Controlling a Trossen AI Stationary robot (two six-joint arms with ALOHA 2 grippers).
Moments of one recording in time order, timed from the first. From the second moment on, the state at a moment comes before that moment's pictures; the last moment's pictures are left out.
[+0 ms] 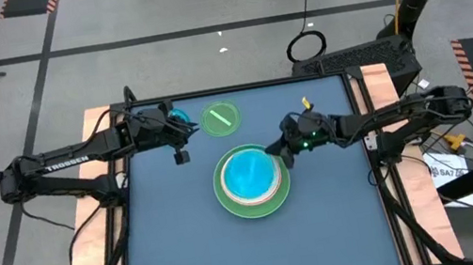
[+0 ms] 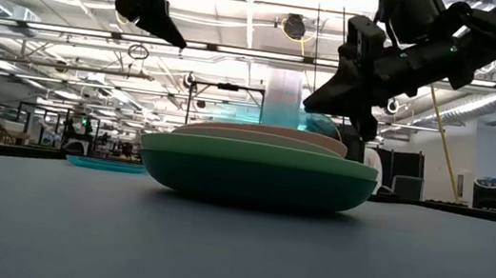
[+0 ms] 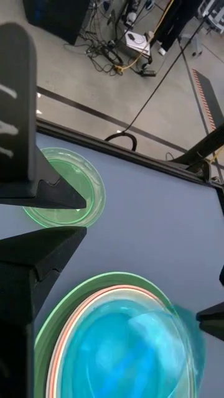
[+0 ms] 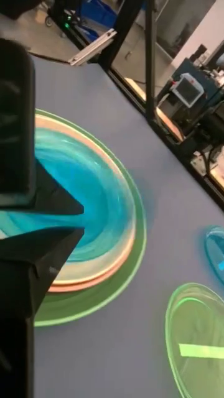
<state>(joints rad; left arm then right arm) 0.29 1.05 0.84 -0.34 -0.11 0.39 -0.16 1.32 0.52 0.36 -0.10 0.62</state>
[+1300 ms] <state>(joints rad) 0.29 1.08 0.84 -0.31 -0.11 0.24 -0.18 1.16 0.52 0.03 -0.08 0.34</state>
